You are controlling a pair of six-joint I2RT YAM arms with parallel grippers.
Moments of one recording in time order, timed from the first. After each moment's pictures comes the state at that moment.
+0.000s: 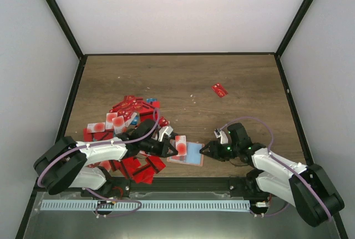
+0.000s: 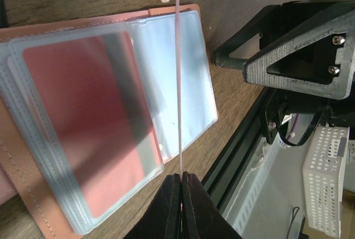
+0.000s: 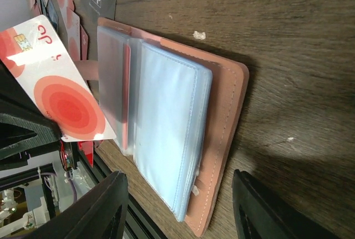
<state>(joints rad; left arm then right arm) -0.83 1.33 0.43 0.13 0.62 -0.77 0.47 1.01 0.19 -0.09 -0.70 0.72</state>
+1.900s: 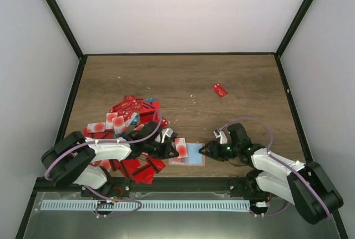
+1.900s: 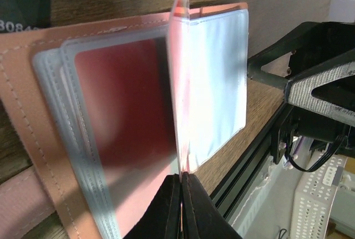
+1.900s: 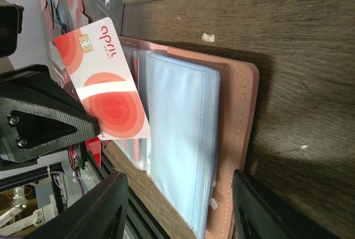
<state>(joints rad) -0.87 1.42 0.43 0.18 0.56 -0.94 0.47 1.03 0.17 -0.01 -0.72 0.75</state>
